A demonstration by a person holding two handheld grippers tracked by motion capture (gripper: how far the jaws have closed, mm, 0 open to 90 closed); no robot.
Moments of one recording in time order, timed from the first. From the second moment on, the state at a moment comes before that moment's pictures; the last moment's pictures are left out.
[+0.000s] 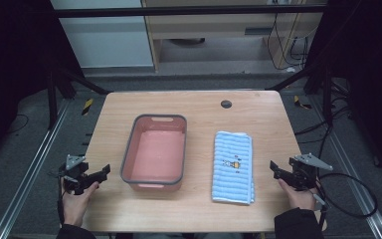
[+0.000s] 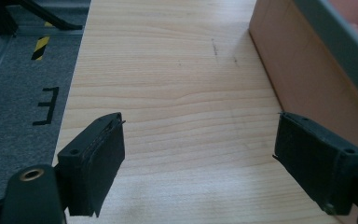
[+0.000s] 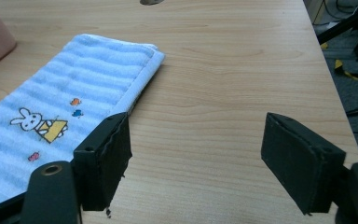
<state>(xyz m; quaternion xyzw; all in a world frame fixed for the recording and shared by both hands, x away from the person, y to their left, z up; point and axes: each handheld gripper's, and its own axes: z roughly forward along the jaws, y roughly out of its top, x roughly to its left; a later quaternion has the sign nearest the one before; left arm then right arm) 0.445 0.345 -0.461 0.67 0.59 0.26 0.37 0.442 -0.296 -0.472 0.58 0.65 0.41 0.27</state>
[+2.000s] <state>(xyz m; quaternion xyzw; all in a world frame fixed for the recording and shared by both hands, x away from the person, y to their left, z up) 0.435 0.171 -0.397 0.73 0.45 0.24 0.46 0.478 -0.266 -0.397 0.49 0.68 0.45 0.29</state>
